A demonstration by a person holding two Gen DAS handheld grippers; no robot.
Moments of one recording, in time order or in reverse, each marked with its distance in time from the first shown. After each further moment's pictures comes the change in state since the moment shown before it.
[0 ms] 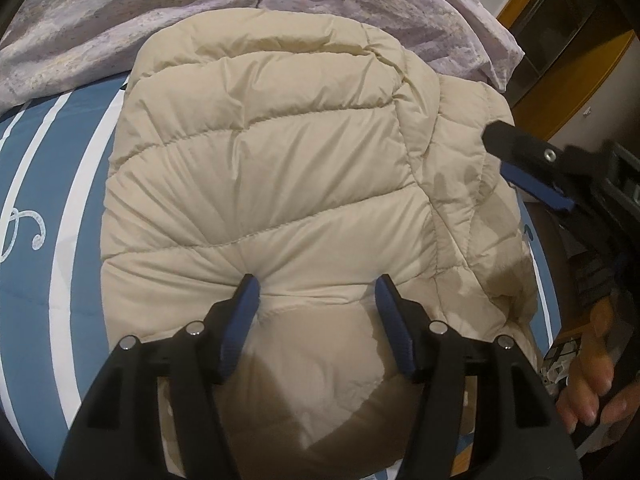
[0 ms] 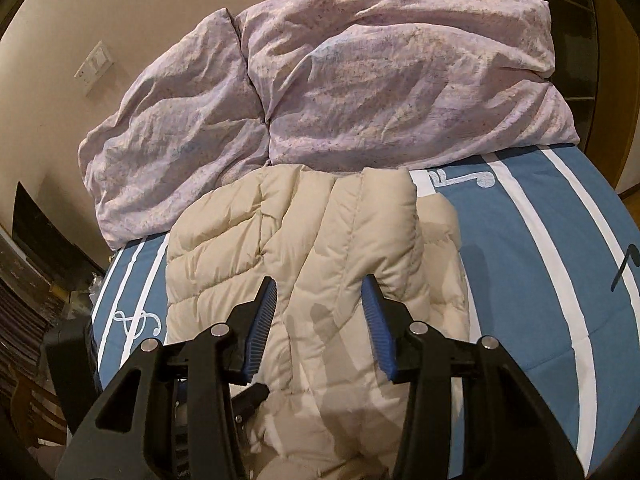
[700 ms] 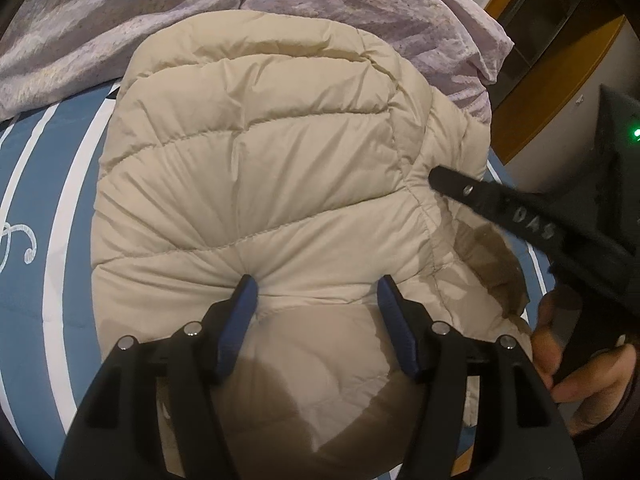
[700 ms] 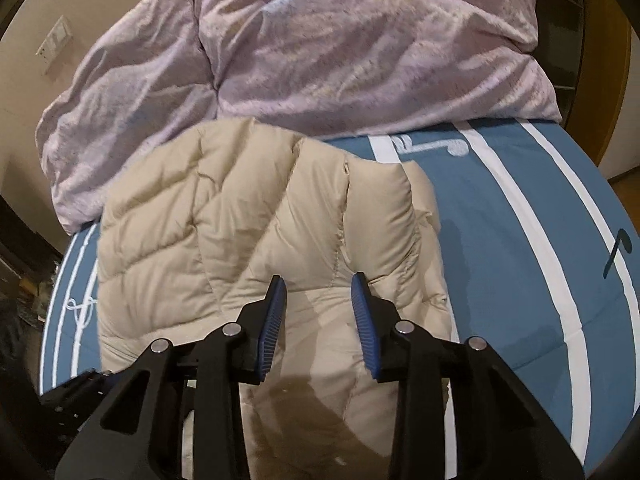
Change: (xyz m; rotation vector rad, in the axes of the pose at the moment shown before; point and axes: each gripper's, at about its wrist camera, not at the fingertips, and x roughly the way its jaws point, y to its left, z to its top) left arm 0.005 -0.004 -0.002 0.051 -0.005 -0.011; right arm 0.041 -0.030 -0.019 -0.002 0.073 -0.133
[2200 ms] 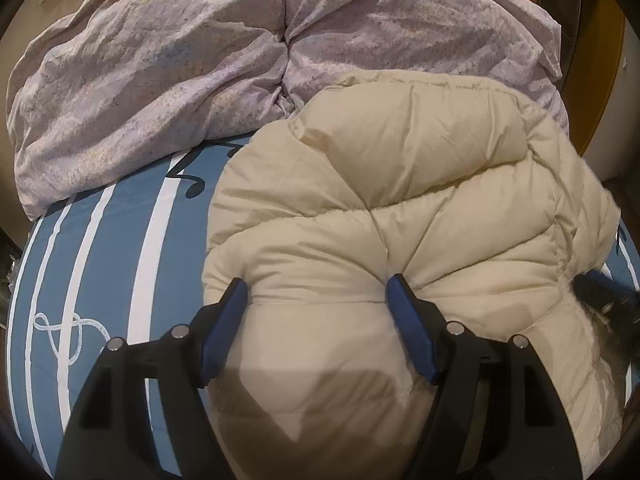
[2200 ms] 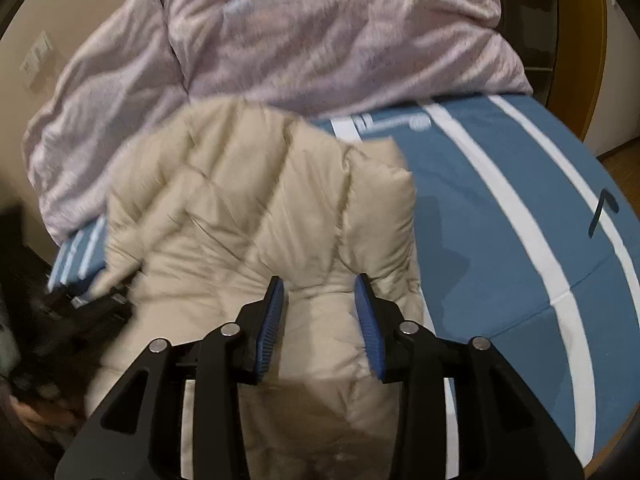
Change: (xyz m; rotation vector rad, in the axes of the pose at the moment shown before) left arm 0.029 0.024 0.043 0.122 -0.127 0.349; right arm -0.014 -0.024 -0.015 0.066 -0.043 -0.007
